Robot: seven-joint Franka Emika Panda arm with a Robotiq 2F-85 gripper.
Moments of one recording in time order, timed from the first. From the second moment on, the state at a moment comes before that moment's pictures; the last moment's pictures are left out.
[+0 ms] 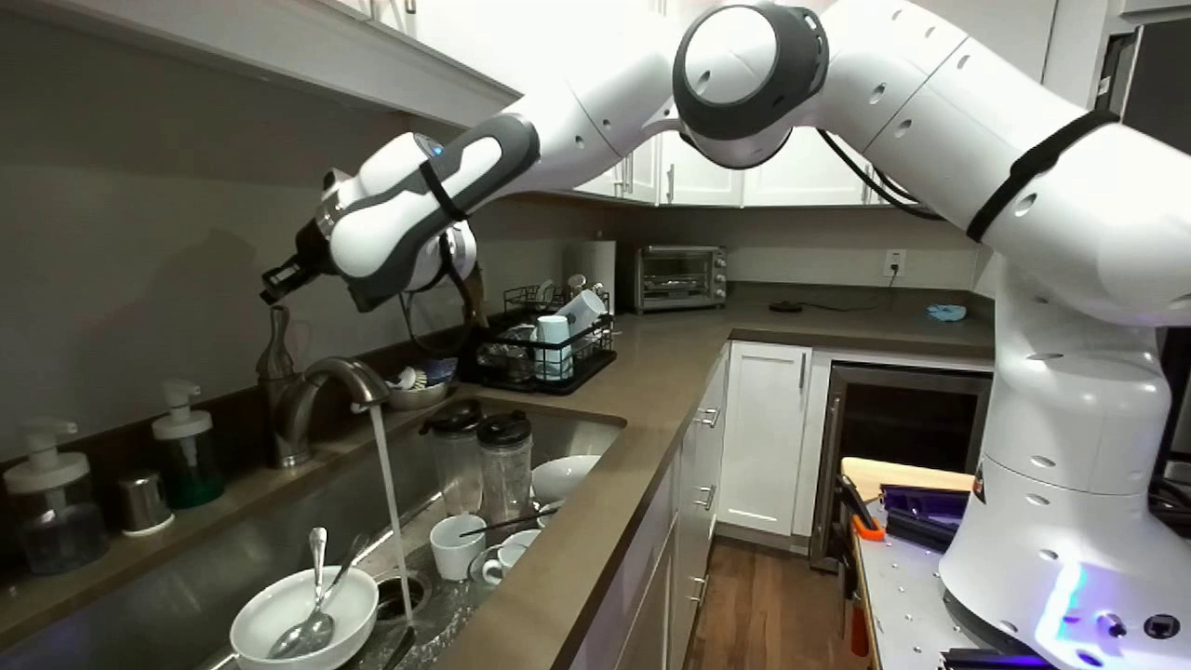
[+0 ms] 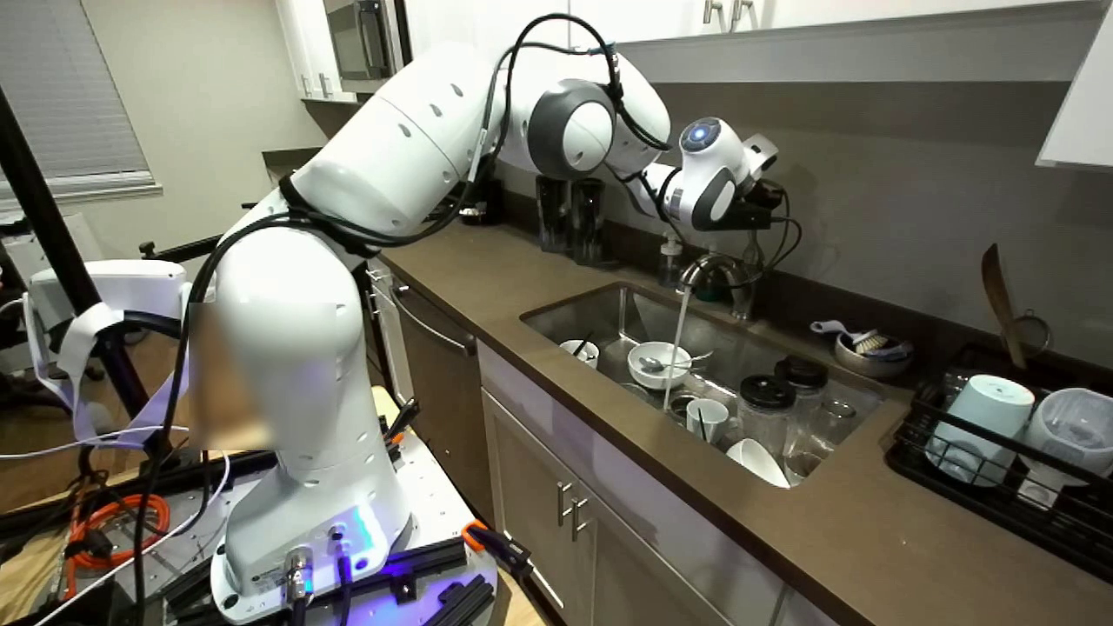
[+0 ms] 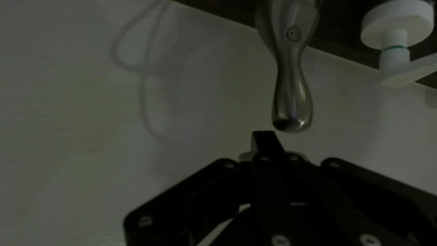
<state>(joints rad) -0.04 0.89 0.12 -1.28 -0.05 3.18 -0.30</state>
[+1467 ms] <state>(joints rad) -0.03 0.94 0.11 -1.19 -0.05 3.09 -0.23</state>
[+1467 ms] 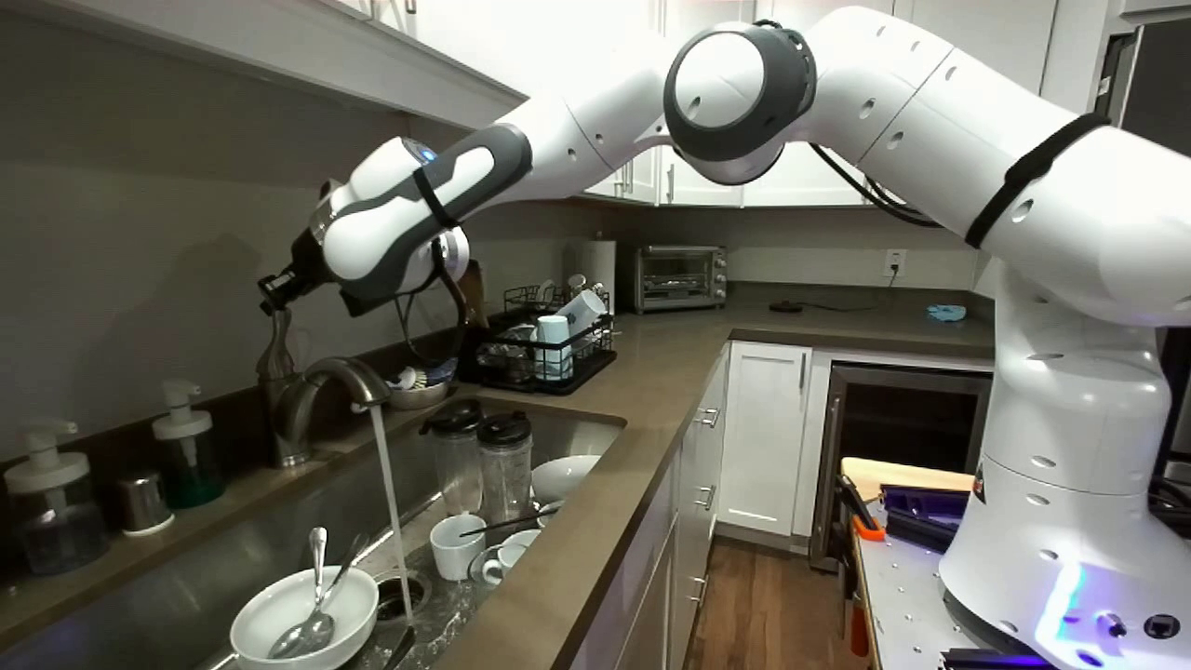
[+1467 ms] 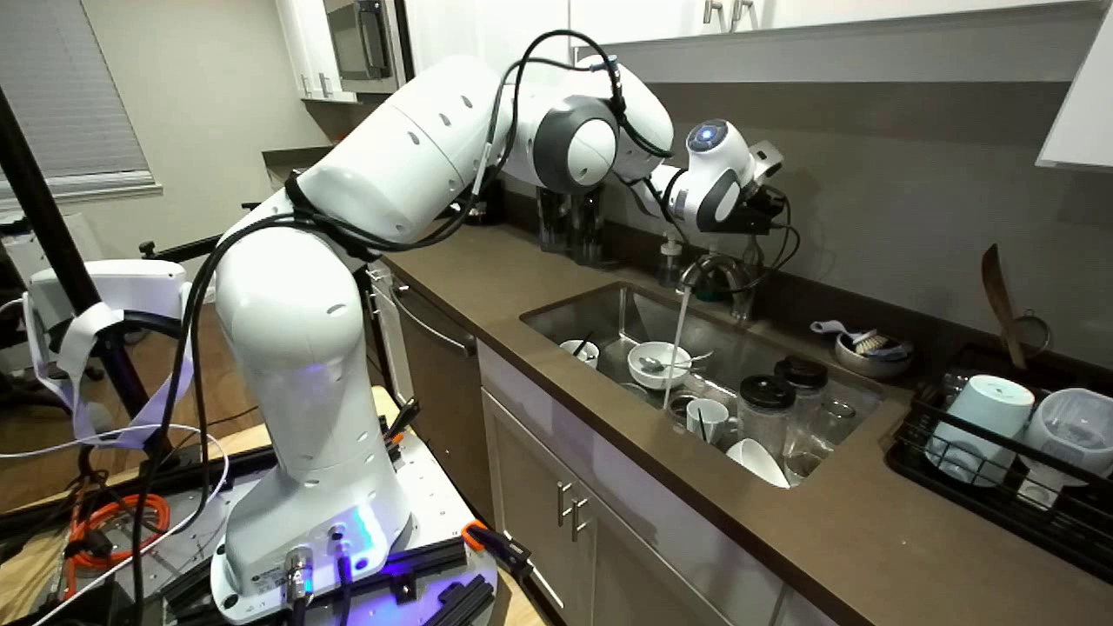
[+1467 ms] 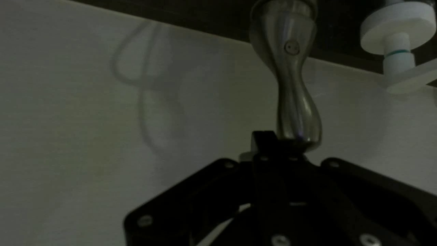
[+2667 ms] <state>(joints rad) -0.04 0.84 0.10 -1.44 -0.05 3.25 -0.18</state>
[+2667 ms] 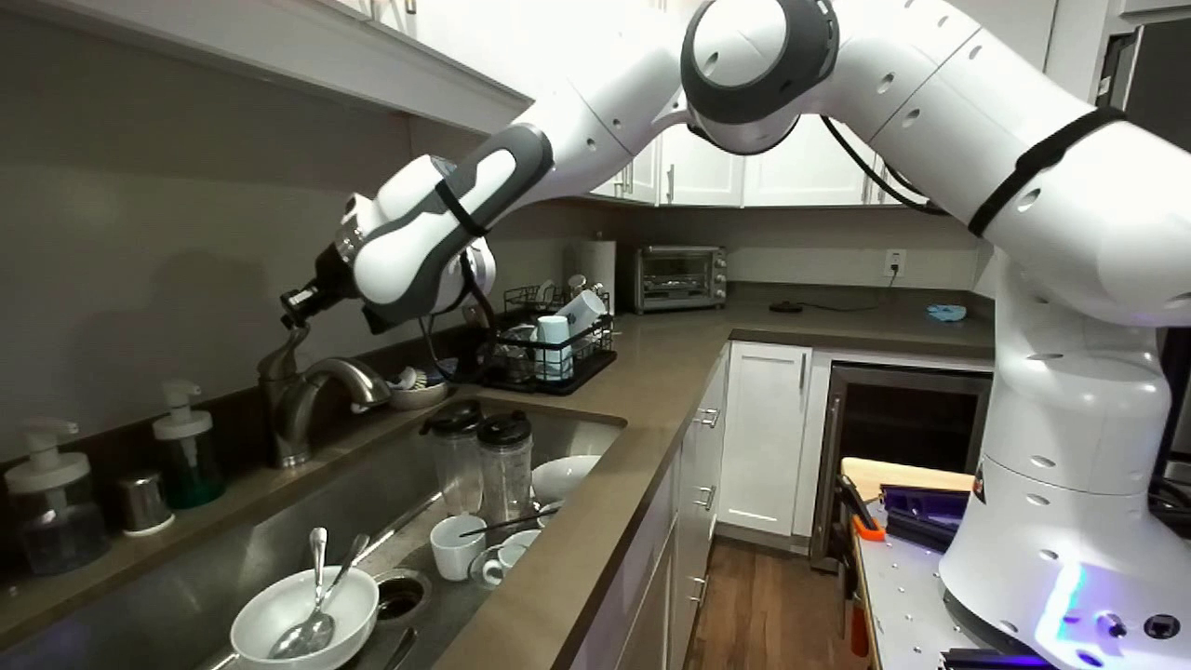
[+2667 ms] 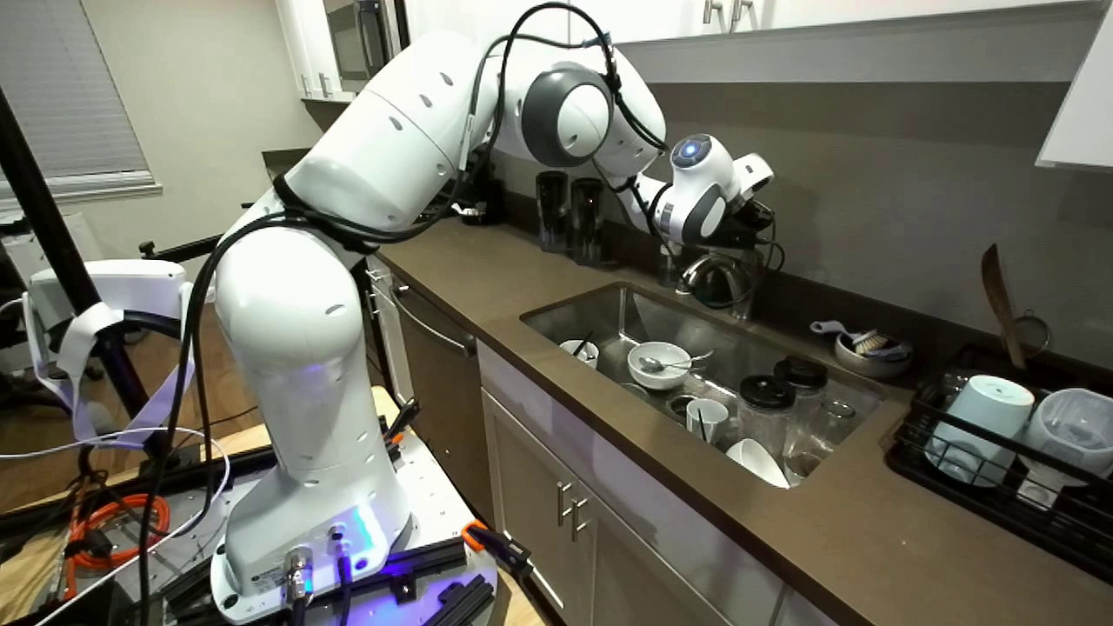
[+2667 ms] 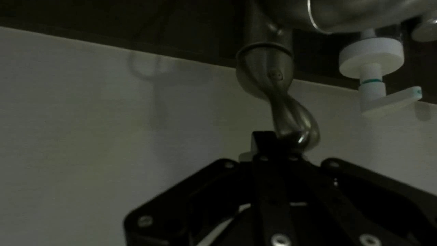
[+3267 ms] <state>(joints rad) 0.02 0.76 -0.05 -1.61 -0.03 3.47 -0.14</state>
